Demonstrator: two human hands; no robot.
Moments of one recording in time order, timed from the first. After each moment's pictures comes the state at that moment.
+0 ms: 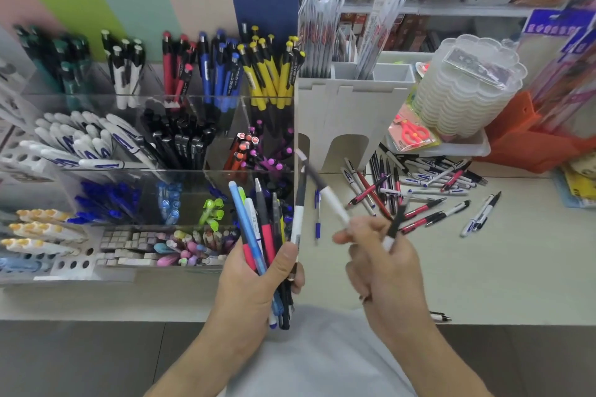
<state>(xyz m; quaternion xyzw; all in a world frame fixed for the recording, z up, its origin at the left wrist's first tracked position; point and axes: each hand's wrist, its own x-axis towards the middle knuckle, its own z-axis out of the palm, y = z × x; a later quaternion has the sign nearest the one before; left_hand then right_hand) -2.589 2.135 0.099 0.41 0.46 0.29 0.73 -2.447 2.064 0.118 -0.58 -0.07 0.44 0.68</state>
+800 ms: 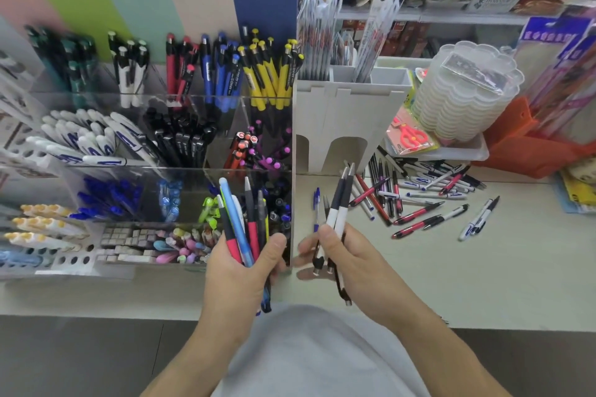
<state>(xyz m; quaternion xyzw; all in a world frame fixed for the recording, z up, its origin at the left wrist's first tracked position) -2.591 2.138 0.105 0.49 0.53 0.32 0.61 -2.441 2.070 0.107 -0.61 -0.28 0.58 0.46</state>
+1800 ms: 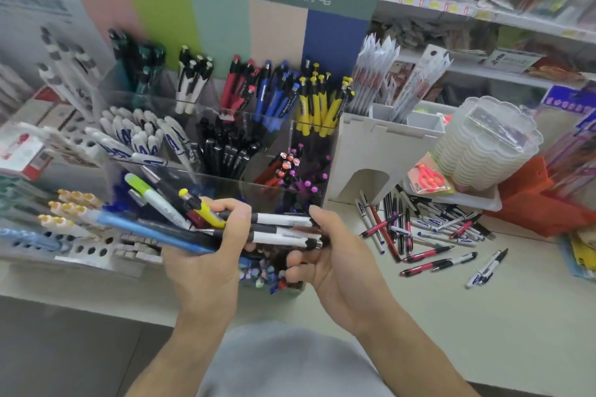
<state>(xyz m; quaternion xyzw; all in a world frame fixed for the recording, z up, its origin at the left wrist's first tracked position) -2.611 2.178 0.128 0.41 0.43 0.61 0.53 -2.484 2.131 0.153 -0.51 -0.08 0.65 0.56</state>
